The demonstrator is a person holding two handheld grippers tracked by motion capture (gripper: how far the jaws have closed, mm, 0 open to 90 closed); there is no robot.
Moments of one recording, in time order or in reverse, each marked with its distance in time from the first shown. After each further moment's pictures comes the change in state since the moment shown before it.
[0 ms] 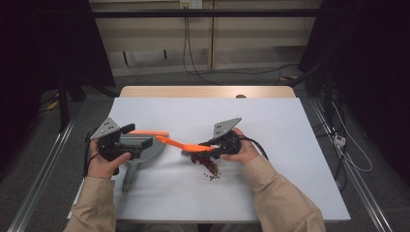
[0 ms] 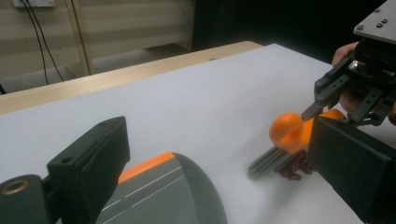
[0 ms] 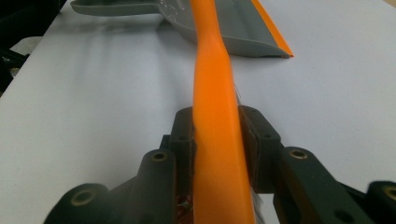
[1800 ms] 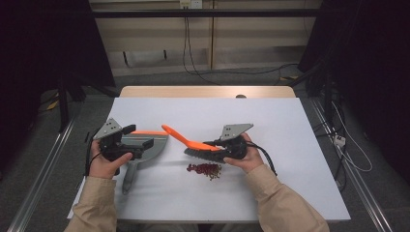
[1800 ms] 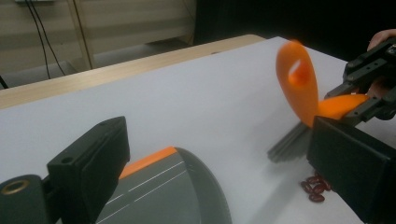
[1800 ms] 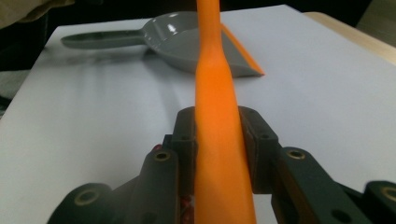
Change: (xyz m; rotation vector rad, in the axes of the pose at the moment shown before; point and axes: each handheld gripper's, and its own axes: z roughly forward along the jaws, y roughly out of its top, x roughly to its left) left arm 0.000 -0.002 0.003 0.021 0.012 0.007; right arm 0.021 -0.004 -0.020 -0.119 -0.142 0.055
